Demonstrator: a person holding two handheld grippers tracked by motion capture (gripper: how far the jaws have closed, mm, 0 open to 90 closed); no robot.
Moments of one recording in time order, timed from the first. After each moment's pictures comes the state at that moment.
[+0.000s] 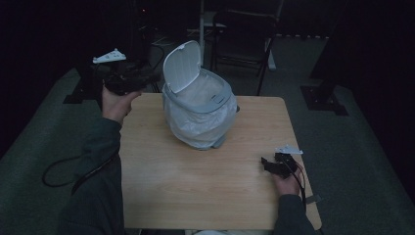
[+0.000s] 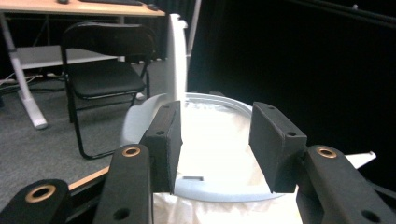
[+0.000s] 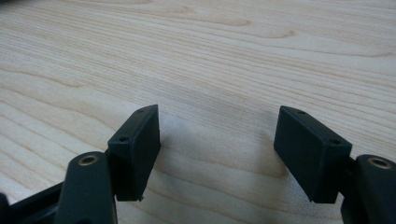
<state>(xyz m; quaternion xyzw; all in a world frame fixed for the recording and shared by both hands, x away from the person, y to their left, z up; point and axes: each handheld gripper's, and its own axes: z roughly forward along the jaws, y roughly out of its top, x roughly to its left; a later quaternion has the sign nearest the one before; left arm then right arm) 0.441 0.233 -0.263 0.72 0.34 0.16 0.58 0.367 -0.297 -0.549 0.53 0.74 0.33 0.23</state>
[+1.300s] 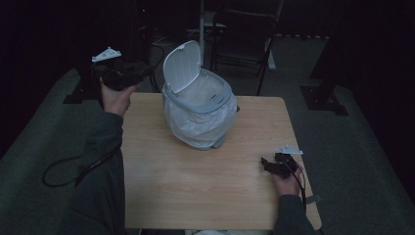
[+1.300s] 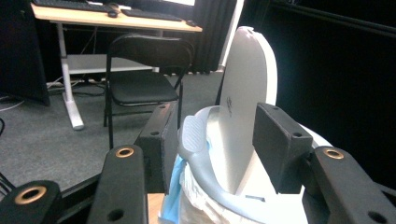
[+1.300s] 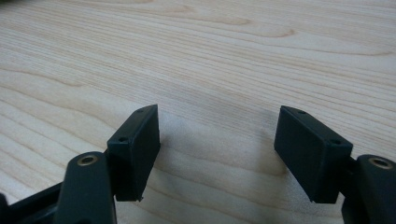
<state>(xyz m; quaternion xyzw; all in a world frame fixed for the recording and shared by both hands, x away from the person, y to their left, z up) 0.468 0.244 -0.277 0.68 0.39 0.20 0.58 0.367 -0.296 -0.549 0.53 0.74 0.33 0.23</state>
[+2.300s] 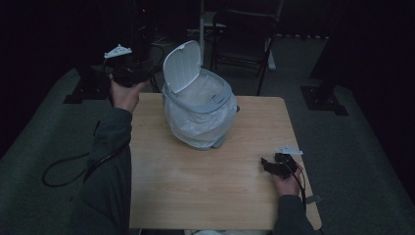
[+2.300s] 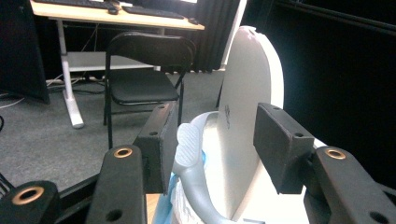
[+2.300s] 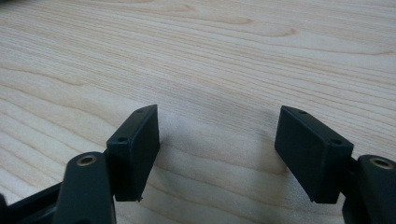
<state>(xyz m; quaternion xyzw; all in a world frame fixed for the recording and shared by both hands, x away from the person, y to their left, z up) 0.483 0.224 -0.278 0.68 0.40 0.20 0.58 0.366 -0.296 -0.549 0.53 0.74 0.33 0.23</state>
